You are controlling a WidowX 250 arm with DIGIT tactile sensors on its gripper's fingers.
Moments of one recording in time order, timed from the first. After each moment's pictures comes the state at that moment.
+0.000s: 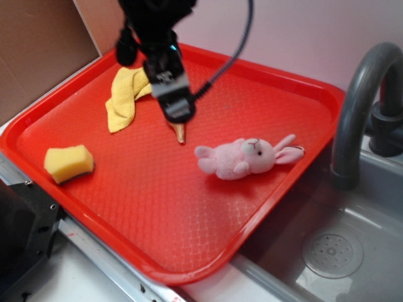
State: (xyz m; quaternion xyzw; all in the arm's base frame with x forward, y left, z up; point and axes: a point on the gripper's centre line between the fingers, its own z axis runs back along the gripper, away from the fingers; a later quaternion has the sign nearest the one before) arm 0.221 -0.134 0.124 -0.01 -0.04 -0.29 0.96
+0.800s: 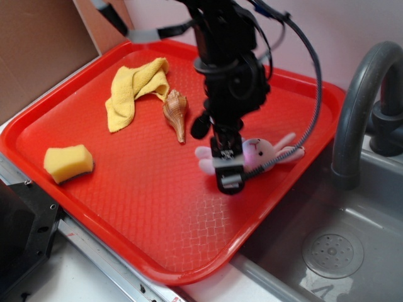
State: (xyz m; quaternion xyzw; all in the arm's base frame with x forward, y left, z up) arm 0.237 -0.156 0.027 -0.07 0.06 -0.36 0.93
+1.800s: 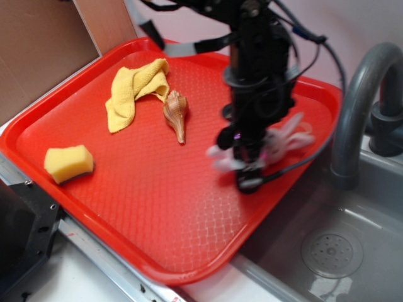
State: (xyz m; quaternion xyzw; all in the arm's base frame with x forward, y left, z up) arm 0.229 -0.145 0.029 0.00 0.11 -0.30 0.95
